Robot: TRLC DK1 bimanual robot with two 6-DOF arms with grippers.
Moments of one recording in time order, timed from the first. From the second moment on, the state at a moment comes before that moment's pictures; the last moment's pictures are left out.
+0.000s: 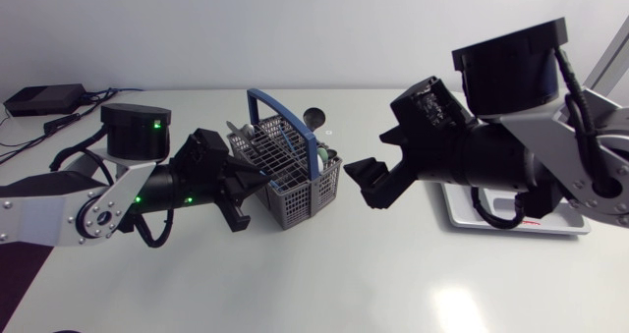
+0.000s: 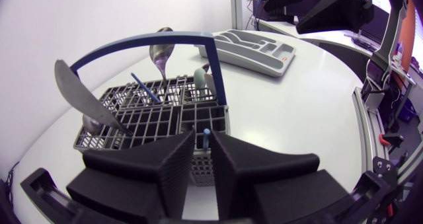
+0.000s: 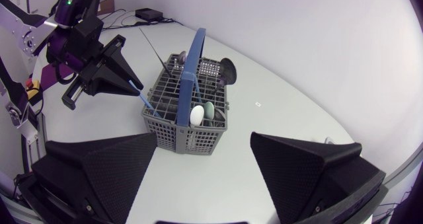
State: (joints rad) left arm -0.38 1.43 0.65 0.23 0.48 0.39; right arm 0.61 1.20 0.85 -0.25 -0.02 -0.19
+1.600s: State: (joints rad) left arm -0.38 1.09 0.97 -0.39 0.50 0.39; right arm 0.73 1.19 0.90 -0.24 -0.03 -0.22
